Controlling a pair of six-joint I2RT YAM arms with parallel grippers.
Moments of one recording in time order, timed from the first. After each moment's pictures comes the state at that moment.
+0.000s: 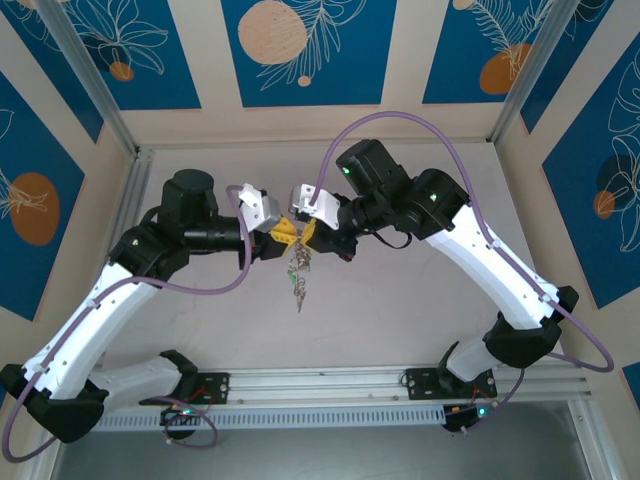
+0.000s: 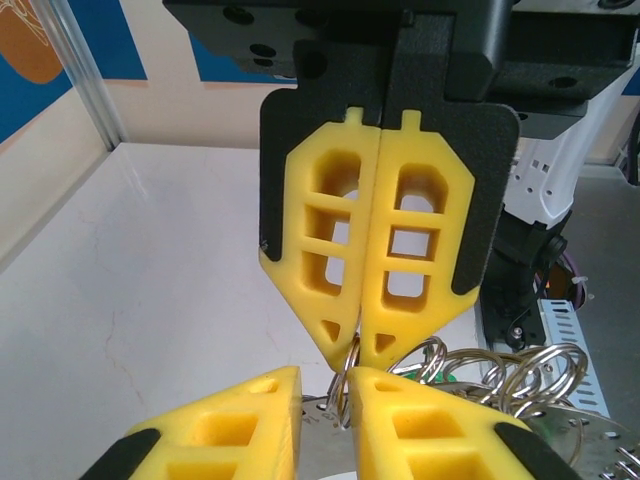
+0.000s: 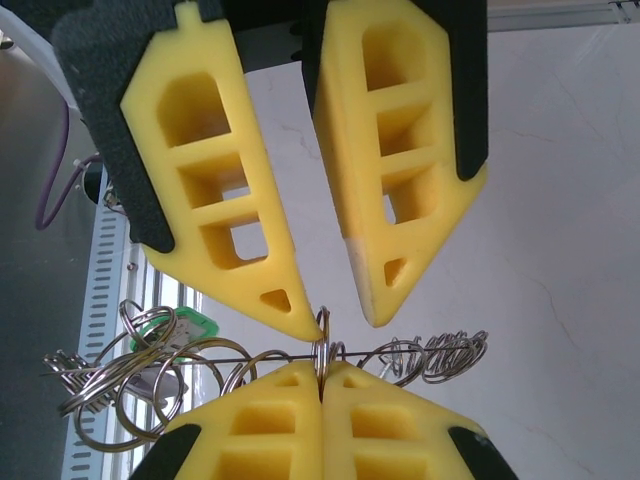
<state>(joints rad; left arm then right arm) -0.62 1.08 1.31 -0.68 0.71 0.37 0.87 1.50 1.92 -1.24 -0.42 -0.45</state>
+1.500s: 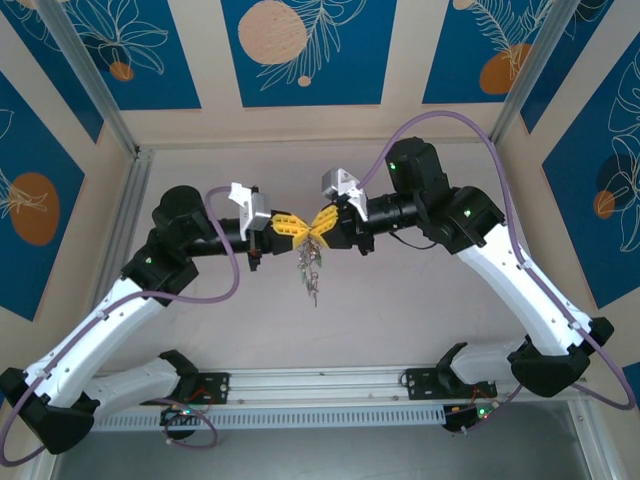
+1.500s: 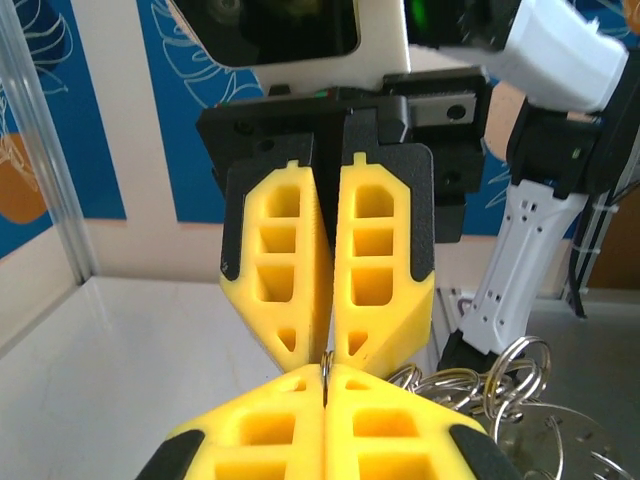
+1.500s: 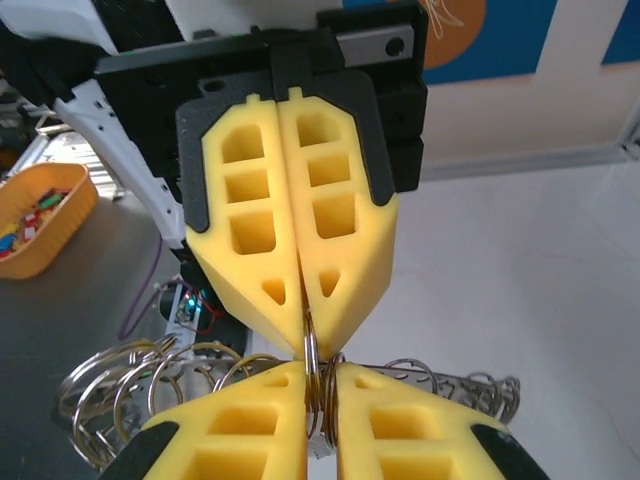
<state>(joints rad) -0.66 0.99 1.09 -0.09 0.81 0.02 0.71 1.28 1.63 -0.88 -0.79 -0.31</state>
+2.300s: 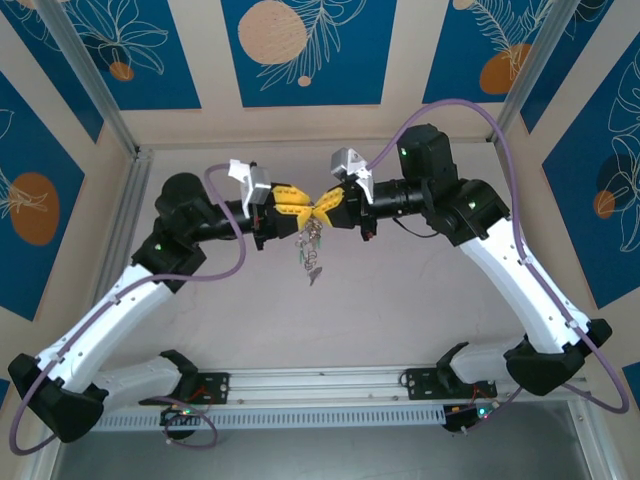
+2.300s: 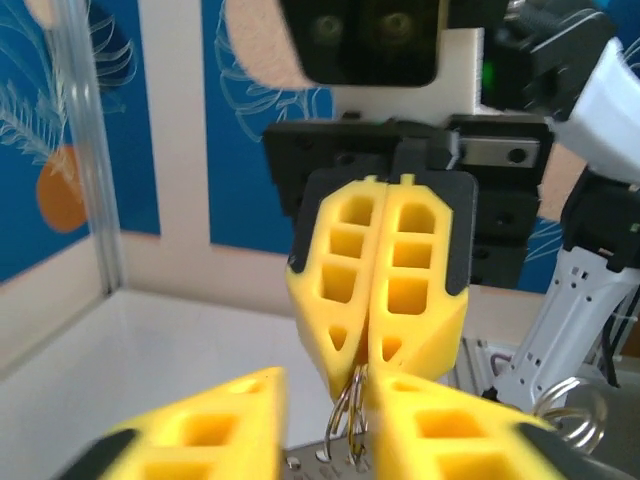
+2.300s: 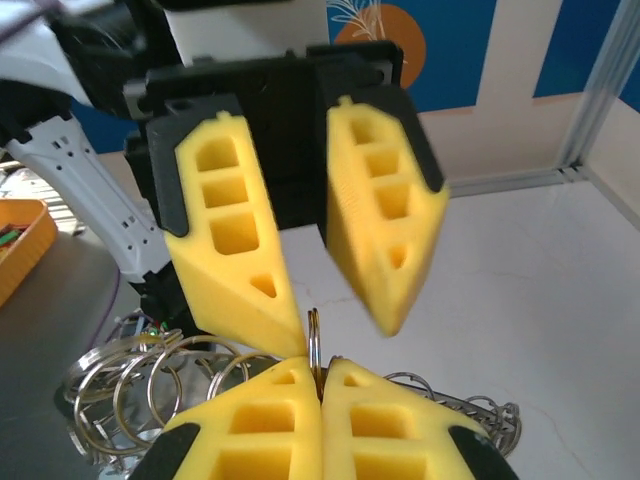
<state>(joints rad) -0.62 1.08 1.18 -0.06 0.75 -0.06 0.65 1.32 1.69 -0.86 -0.76 -0.31</state>
